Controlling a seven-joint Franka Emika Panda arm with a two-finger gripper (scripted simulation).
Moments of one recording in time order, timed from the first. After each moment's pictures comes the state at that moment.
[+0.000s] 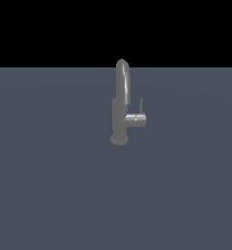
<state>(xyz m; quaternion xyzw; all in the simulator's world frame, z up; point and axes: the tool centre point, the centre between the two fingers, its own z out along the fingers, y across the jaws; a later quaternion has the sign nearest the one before) -0.192 -0.003 0.487 -1.00 0.05 0.05 0.06</state>
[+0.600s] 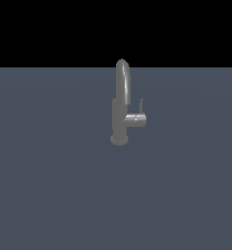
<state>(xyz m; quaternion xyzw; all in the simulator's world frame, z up) -0.124 -0.012 0.469 -0.97 0.13 0.13 0.13</state>
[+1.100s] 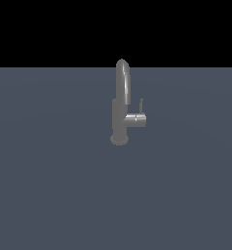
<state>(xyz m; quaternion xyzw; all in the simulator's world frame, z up) -0.070 -0.025 0.443 -0.94 0.19 0.20 0.20</state>
